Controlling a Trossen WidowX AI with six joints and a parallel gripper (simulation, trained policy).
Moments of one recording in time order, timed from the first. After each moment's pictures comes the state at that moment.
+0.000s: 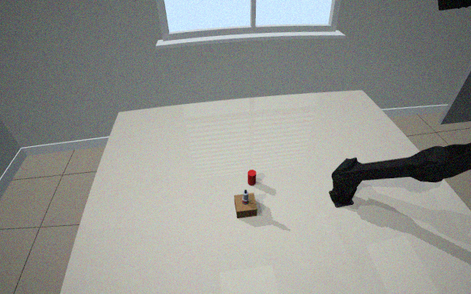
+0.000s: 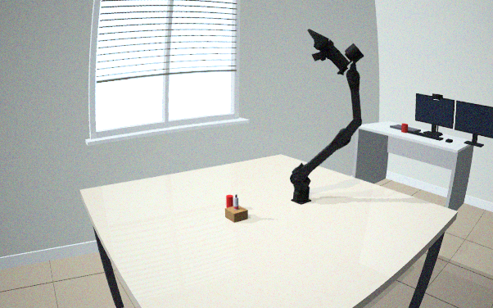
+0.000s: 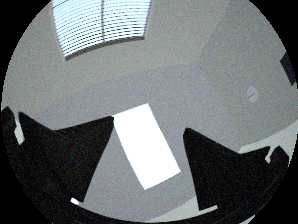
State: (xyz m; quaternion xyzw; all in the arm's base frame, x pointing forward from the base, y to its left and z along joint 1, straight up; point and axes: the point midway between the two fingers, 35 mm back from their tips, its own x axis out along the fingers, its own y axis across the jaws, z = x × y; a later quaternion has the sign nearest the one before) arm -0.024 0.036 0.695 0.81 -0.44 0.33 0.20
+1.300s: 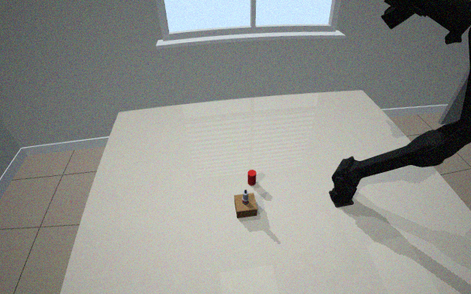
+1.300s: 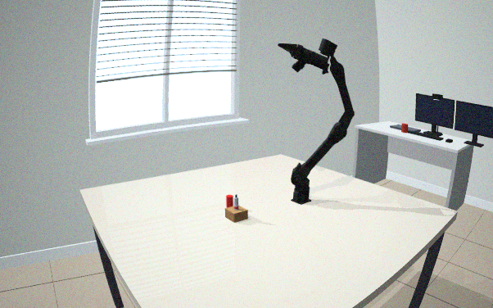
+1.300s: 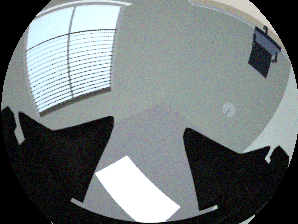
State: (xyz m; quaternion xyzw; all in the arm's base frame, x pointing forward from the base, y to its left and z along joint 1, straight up) arm 0.057 -0.049 0.634 0.91 -0.37 0.15 0.08
